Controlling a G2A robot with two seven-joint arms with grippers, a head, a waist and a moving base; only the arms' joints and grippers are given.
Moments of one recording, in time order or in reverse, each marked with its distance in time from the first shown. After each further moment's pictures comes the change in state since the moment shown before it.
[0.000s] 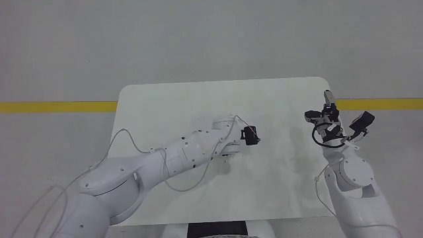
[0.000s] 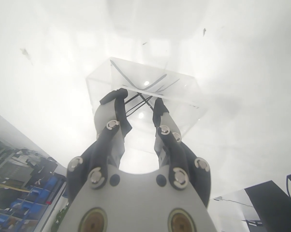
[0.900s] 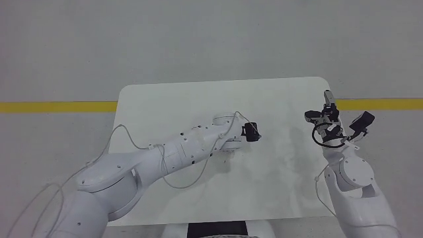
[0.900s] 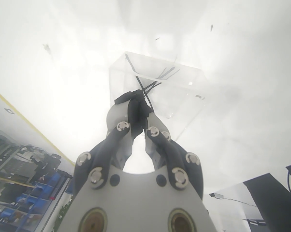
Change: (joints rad) left arm -0.032 0.016 0.000 -0.042 -0.028 0.000 -0.030; right arm 0.000 0.000 0.000 0.000 0.000 0.000 0.000
